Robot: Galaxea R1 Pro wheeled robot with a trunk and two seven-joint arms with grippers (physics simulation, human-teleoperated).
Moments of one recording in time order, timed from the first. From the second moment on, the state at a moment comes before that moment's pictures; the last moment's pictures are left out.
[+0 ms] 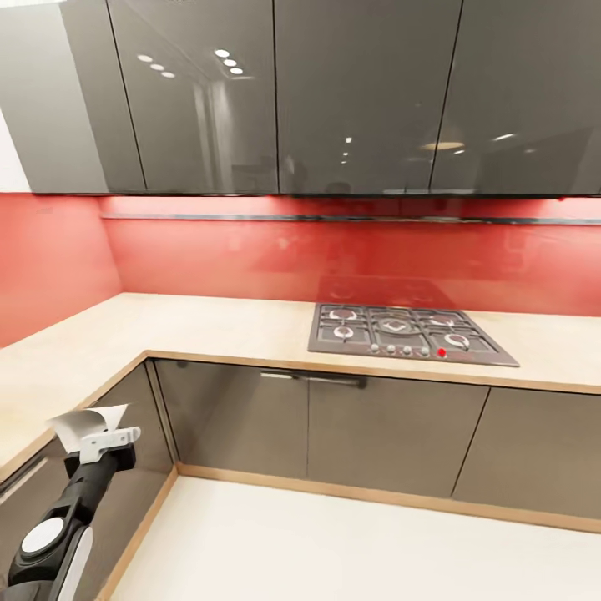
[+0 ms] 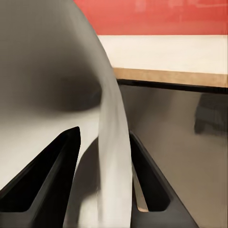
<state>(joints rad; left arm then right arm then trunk) -0.12 0.08 0.26 -1.54 0.00 0.17 -0.01 -0.21 -0.07 0.00 -0.20 0.01 -0.05 -0.01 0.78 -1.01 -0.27</state>
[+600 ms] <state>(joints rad) -0.12 0.08 0.26 -1.54 0.00 0.17 -0.01 -0.20 -0.07 0.00 -0.20 0.01 -0.04 -0.01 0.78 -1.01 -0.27</state>
